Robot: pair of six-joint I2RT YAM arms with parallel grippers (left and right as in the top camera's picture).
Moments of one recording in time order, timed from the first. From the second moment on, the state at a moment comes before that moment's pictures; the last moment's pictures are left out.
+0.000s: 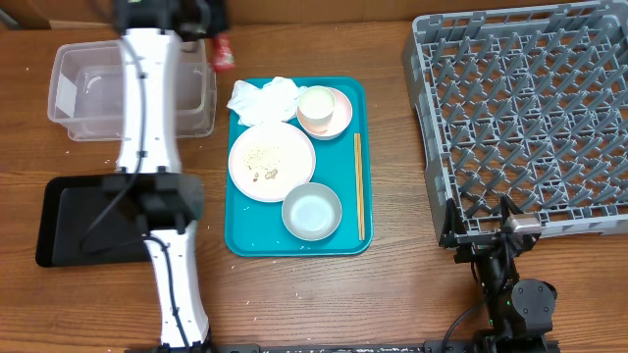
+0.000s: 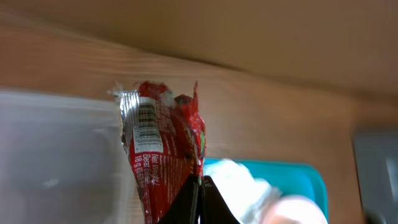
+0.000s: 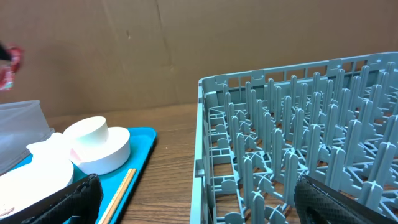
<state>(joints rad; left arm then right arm) 0.04 2.46 2.81 -1.23 0.18 -0.29 0.09 0.01 0.02 -0.04 -0.02 0.15</state>
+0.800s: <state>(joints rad) 0.25 2.46 2.75 -1.22 0.30 -0.60 0.09 0.01 0.02 -0.04 -0.02 0.15</state>
